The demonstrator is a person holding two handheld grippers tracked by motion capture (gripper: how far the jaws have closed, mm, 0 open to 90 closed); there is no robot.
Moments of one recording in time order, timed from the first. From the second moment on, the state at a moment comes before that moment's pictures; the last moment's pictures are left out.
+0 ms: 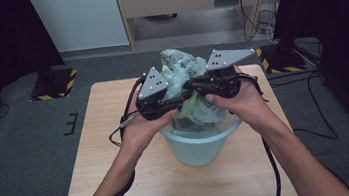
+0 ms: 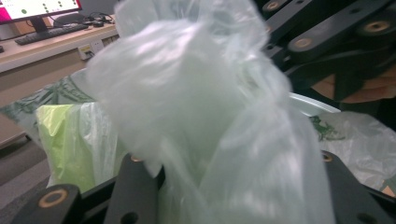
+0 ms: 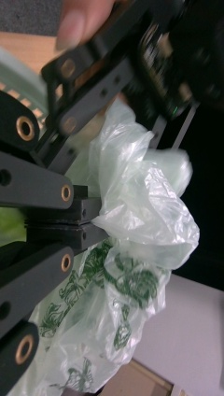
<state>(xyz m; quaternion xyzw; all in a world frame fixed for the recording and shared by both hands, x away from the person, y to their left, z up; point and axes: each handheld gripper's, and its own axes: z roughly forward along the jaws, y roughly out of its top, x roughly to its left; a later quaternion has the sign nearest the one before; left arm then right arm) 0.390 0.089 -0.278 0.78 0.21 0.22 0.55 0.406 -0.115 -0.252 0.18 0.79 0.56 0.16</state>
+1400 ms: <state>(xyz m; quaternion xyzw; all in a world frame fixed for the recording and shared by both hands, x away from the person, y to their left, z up) 0.392 0.114 -0.265 0.75 0.24 0.27 0.55 0.406 -0.152 -0.264 0.26 0.77 0.55 0.21</state>
